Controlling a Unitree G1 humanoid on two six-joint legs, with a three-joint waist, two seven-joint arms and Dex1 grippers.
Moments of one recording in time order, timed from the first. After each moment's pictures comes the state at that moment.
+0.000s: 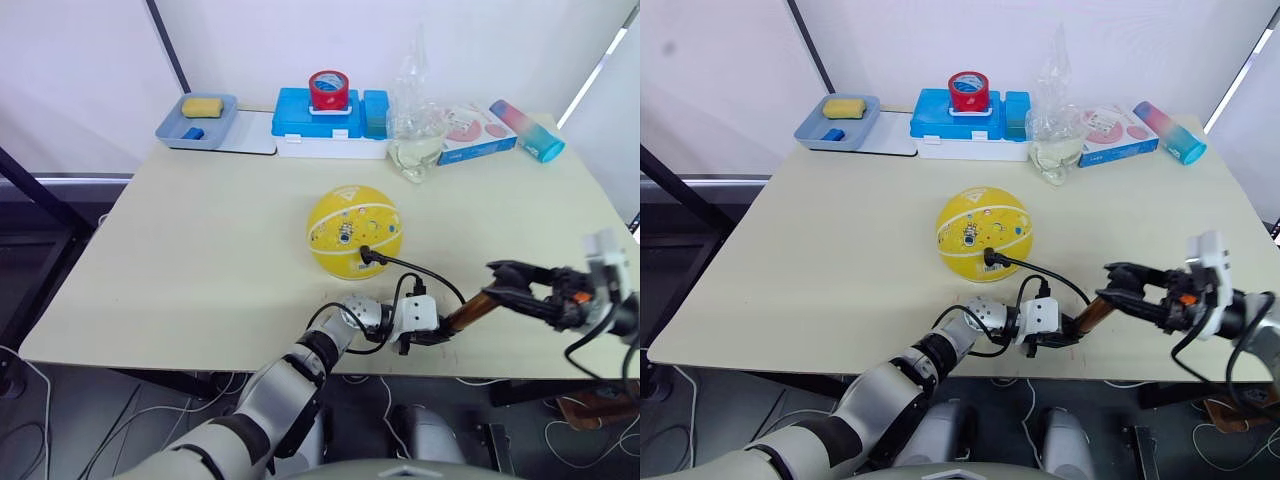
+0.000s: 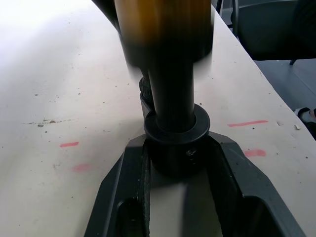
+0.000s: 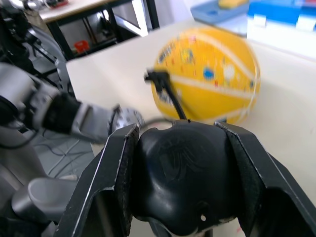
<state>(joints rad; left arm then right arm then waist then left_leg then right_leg) -0.73 -0.11 -0.41 1.21 0.29 -0.55 -0.87 0.04 -0.92 -0.43 -0.34 0.93 0.57 1.11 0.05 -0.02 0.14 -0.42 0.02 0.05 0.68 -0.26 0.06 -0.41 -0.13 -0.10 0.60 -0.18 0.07</state>
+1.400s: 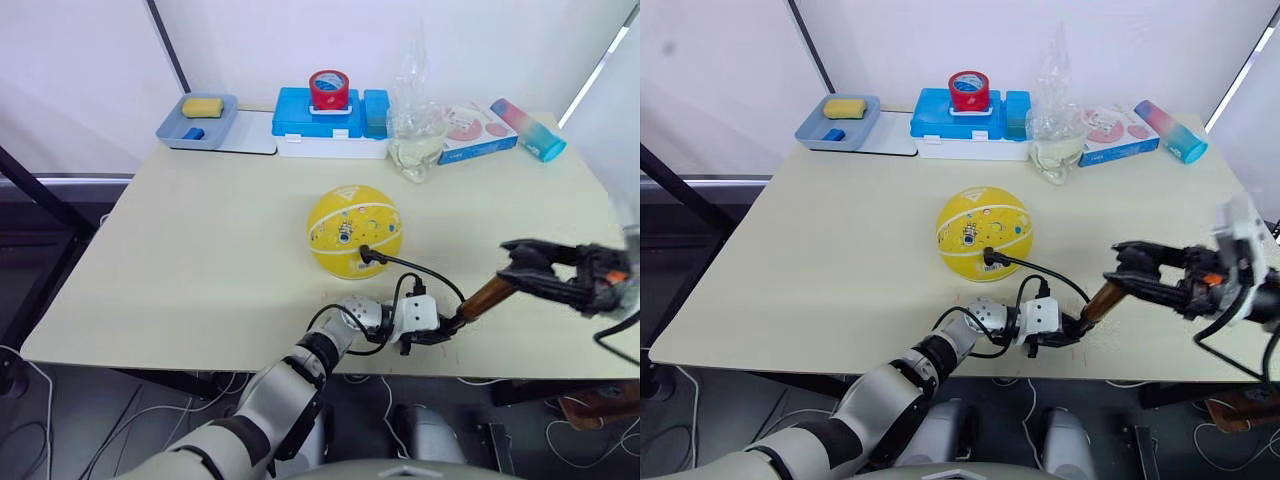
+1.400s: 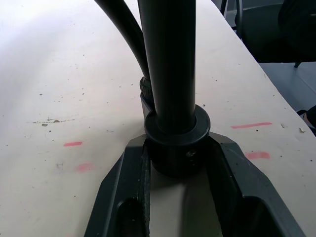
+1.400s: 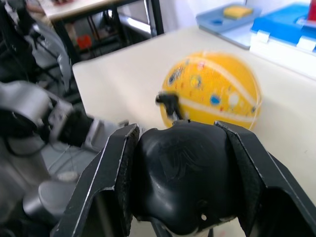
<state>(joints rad) -0.72 -0.12 -0.41 1.20 0.29 -0.56 -0.86 0.05 -0.95 -0.43 -0.45 0.92 0.63 1.07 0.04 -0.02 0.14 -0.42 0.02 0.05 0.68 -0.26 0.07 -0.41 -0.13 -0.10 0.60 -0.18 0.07</state>
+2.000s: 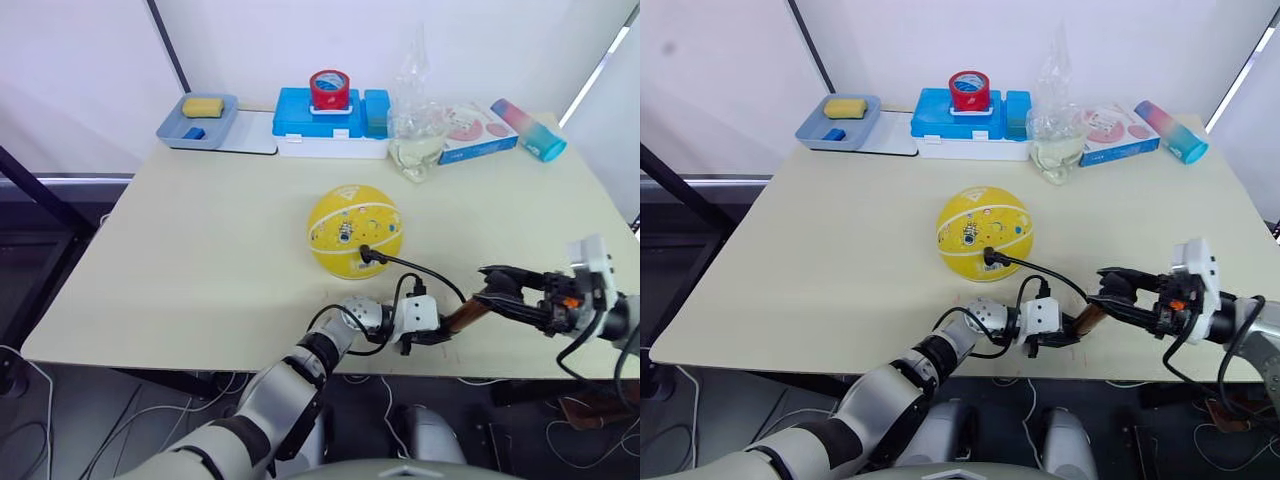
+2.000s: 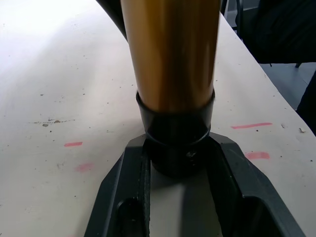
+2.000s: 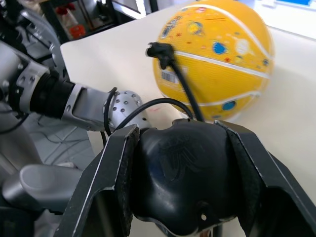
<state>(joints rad) -0.72 -0.12 -0.41 1.20 0.30 -0.56 -0.85 0.08 -0.86 -0.35 -0.36 0.83 0.52 1.08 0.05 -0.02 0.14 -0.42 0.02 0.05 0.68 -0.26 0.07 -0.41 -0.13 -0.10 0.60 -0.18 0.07</state>
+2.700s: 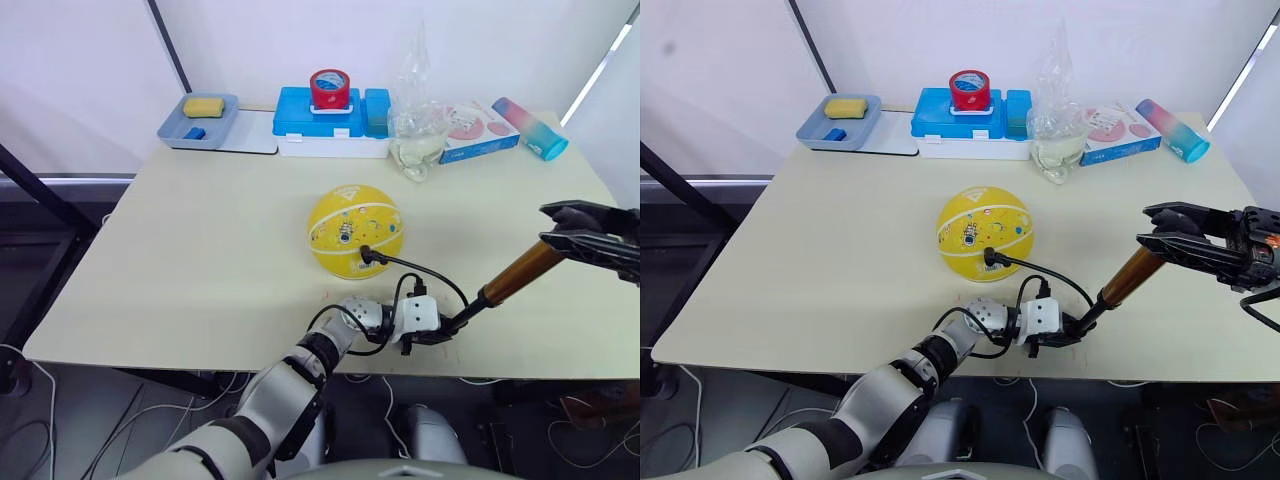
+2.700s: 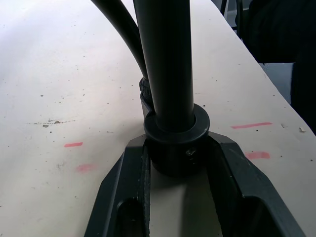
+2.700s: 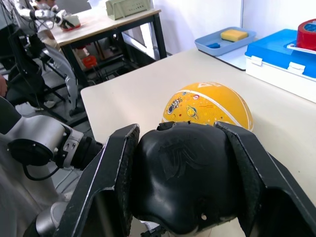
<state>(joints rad) -0.72 -0.12 -0.41 1.20 0.30 -0.57 -0.85 -0.08 -1.08 -0.65 -0.37 1.20 0.86 1.04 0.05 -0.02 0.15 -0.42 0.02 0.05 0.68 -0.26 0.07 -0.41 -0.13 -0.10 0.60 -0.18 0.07</state>
